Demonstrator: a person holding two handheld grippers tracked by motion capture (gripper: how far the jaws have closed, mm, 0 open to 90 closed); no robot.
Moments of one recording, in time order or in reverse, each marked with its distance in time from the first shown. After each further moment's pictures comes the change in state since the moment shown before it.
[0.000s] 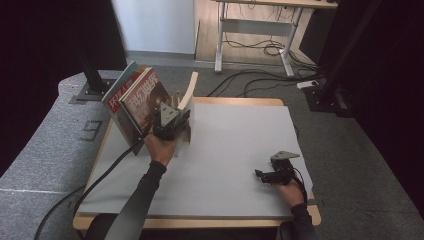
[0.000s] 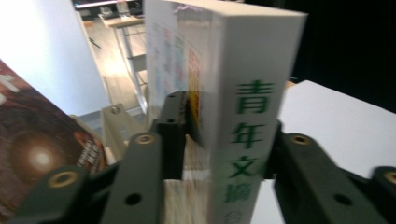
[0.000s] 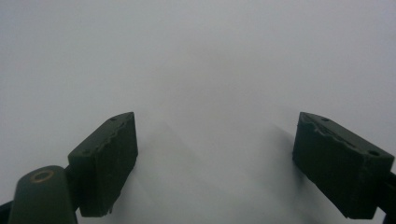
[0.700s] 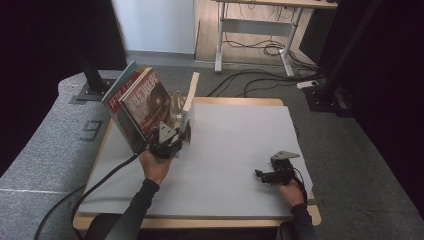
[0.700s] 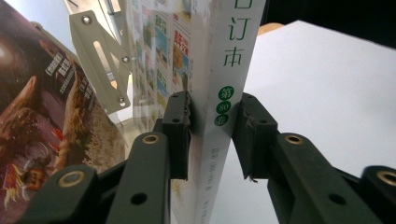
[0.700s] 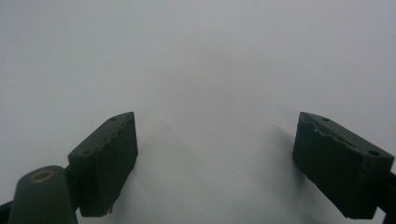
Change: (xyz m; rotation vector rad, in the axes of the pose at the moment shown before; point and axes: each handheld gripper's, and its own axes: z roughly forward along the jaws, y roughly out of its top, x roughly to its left) left arm -0.004 -0.053 -0.013 0.155 -0.039 0.005; right arm 0.000 0.000 0.000 -0.001 -0.001 0.000
